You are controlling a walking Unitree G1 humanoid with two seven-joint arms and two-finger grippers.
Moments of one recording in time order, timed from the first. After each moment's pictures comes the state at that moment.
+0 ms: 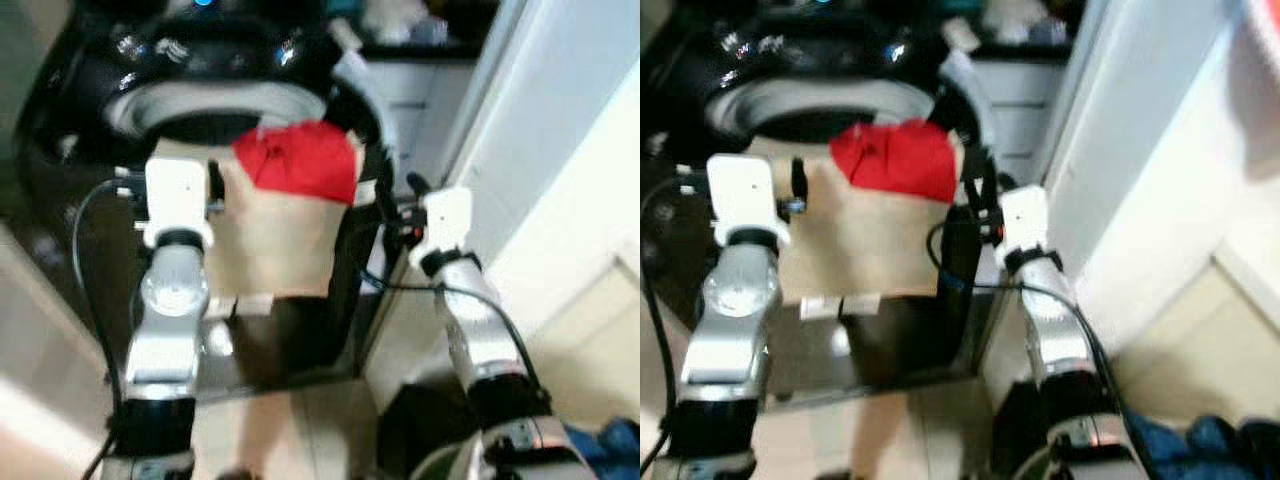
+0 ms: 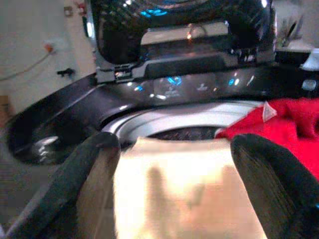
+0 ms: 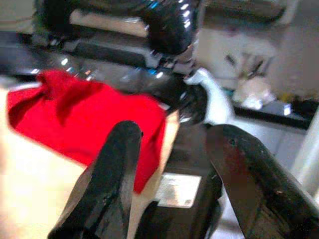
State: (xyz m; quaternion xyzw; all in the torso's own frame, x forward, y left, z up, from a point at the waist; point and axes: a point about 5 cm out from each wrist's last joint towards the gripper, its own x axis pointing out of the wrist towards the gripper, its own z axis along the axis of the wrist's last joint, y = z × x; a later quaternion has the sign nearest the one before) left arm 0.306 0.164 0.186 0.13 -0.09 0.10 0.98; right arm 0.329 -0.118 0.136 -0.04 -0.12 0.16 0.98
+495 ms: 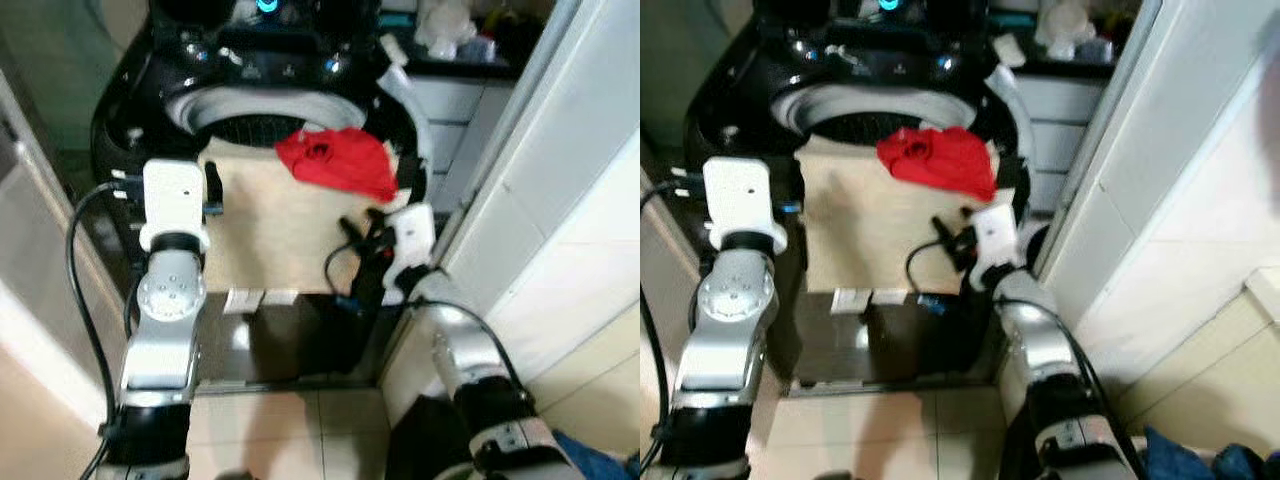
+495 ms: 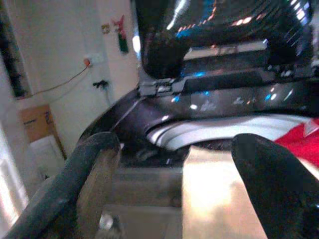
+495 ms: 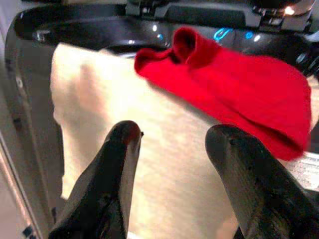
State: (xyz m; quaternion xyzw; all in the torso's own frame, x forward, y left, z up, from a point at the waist) left arm 0.300 0.171 0.191 0.14 -0.11 0.11 0.98; right arm 0.322 -0.089 0.107 0.00 -0.01 0.28 0.96
